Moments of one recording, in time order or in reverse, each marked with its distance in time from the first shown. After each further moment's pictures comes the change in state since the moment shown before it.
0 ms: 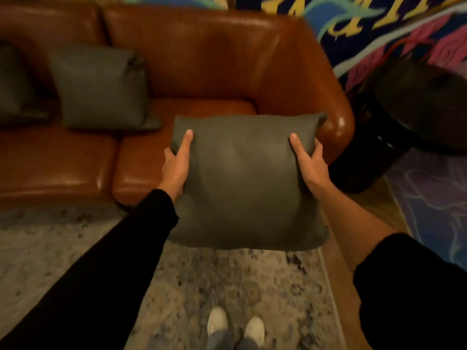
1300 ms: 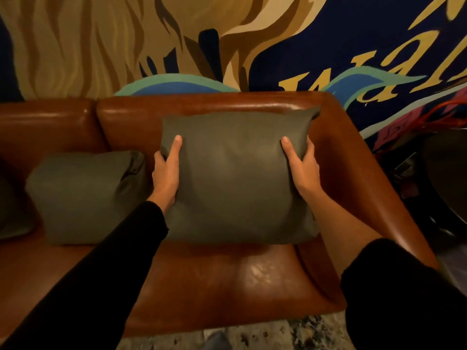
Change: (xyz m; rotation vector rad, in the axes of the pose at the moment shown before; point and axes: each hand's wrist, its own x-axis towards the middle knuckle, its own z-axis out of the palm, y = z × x) left_hand 0.332 0.246 0.064 -0.037 0.089 0.165; right_hand 0.319 -0.232 0.146 0.078 0.035 -0.155
